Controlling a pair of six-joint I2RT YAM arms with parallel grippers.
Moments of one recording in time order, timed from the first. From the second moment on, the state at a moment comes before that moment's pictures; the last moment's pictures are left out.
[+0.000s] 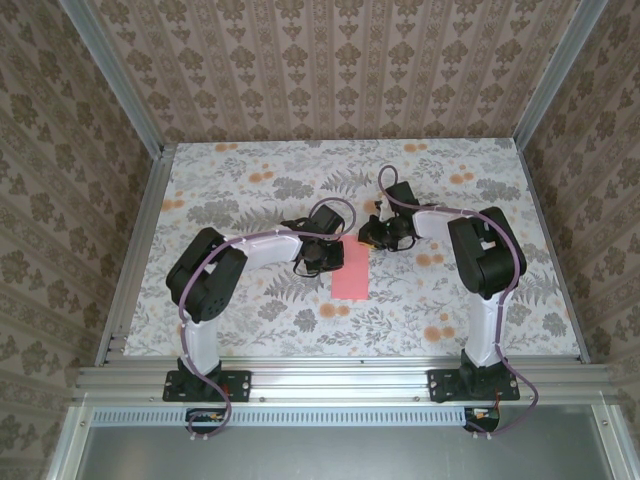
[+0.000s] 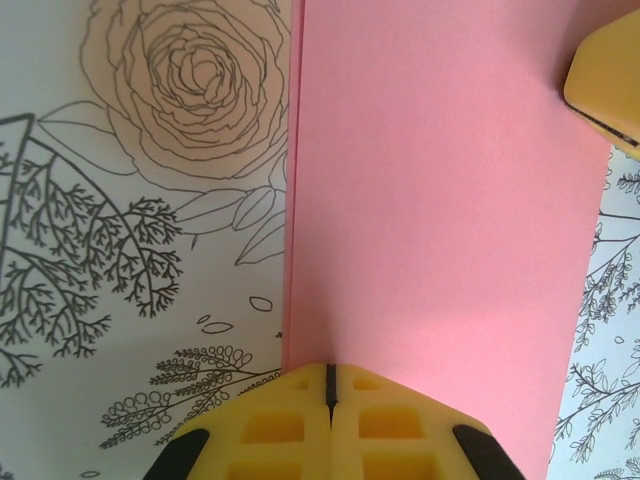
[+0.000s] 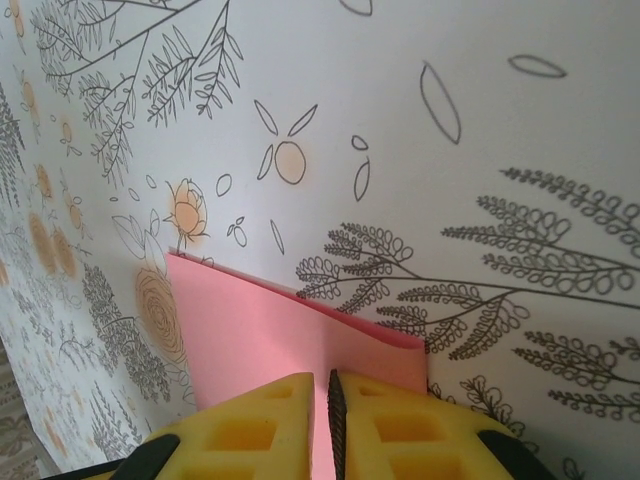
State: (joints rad) left arm -0.79 1.93 1.20 -0.41 0.15 -0.79; right arm 0.29 2.01 1.17 -0.24 -0.53 0.62
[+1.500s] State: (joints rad) left arm -0.79 1.93 1.20 -0.42 0.15 -0.79; right arm 0.24 2.04 1.21 -0.27 -0.56 0.63
